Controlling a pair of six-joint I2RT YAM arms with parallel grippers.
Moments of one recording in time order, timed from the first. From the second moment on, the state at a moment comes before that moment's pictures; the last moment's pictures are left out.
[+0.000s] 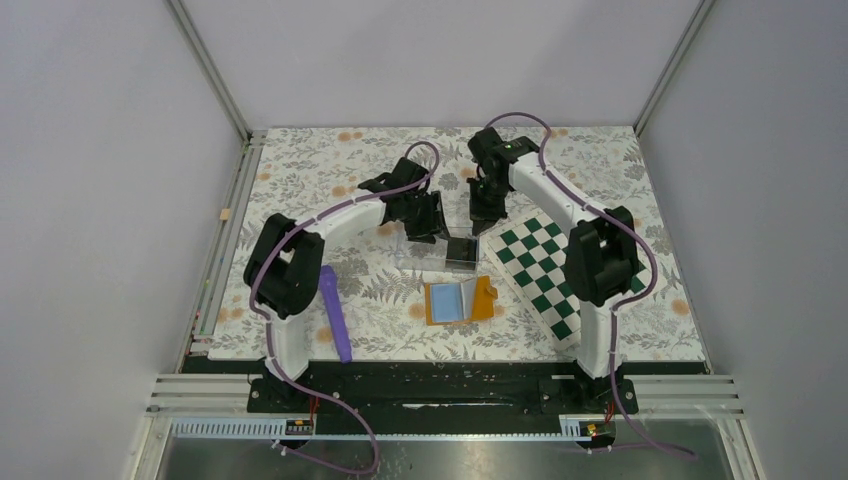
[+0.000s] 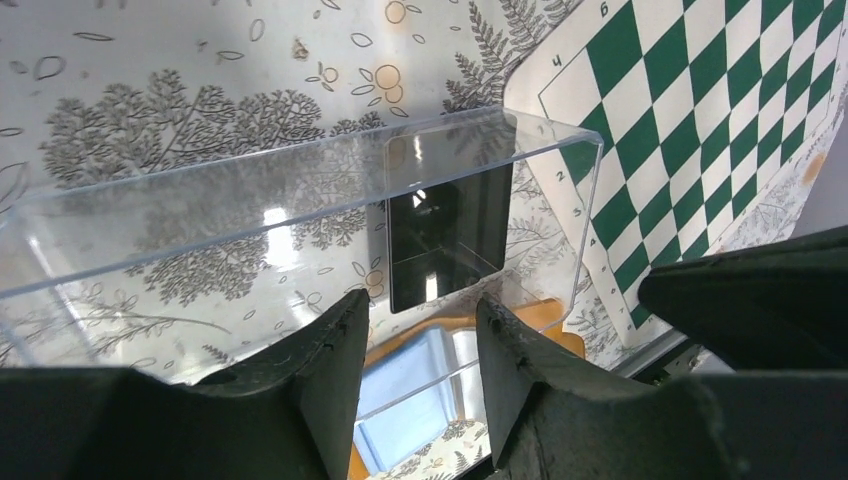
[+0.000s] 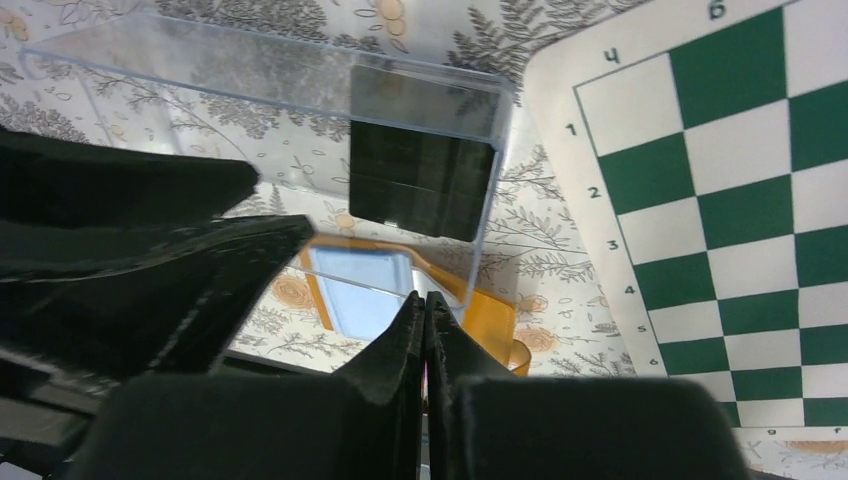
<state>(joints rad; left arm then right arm) -0.57 1.92 1.43 -0.48 0.31 -0.65 0.47 2.02 1.79 -1.12 -0.15 0.47</state>
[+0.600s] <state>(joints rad) -0.58 2.03 1.43 -0.47 0.33 -0.67 0.56 2.21 1.84 -1.16 0.03 0.52</state>
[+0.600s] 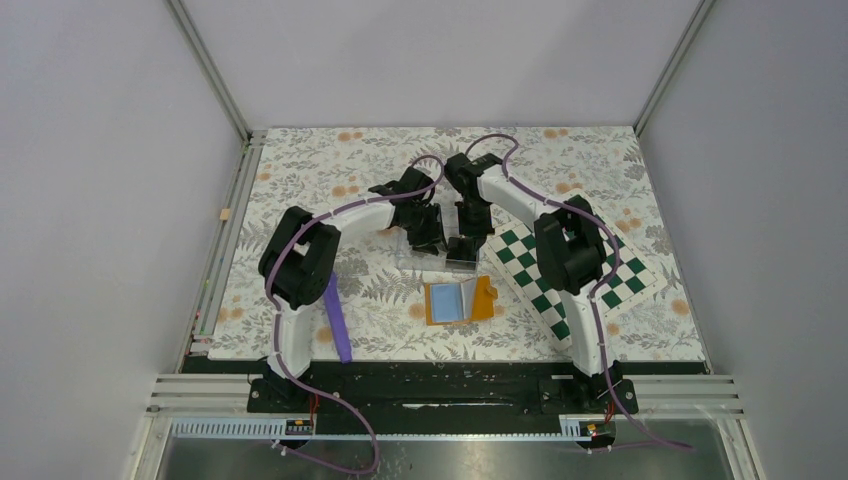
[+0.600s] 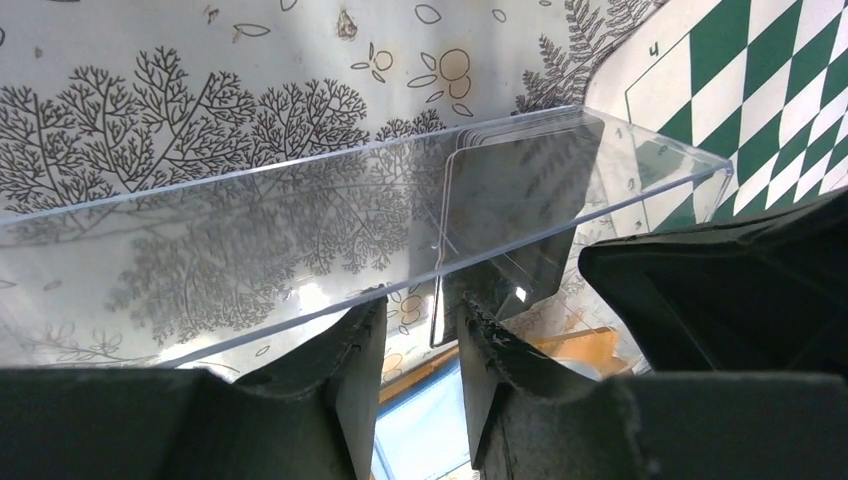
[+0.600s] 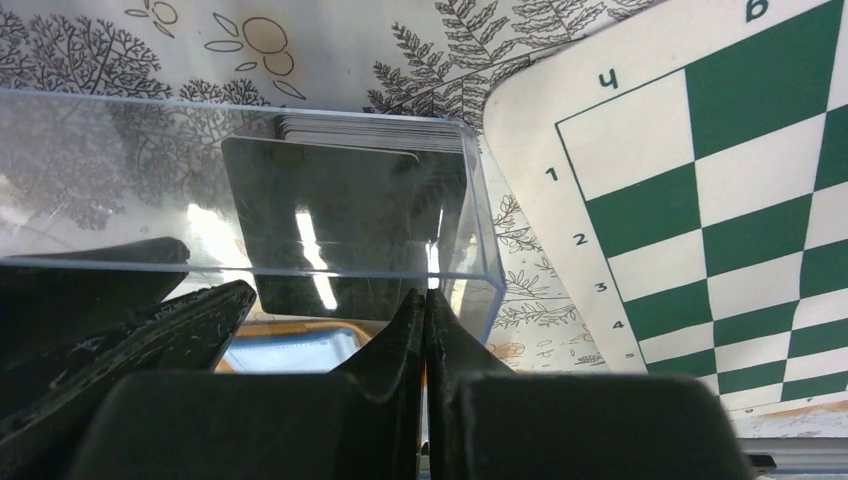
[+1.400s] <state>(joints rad) -0.59 2.07 1.45 -0.47 0.37 -0.69 0.56 2.26 1.84 -1.15 -0.02 0.57</state>
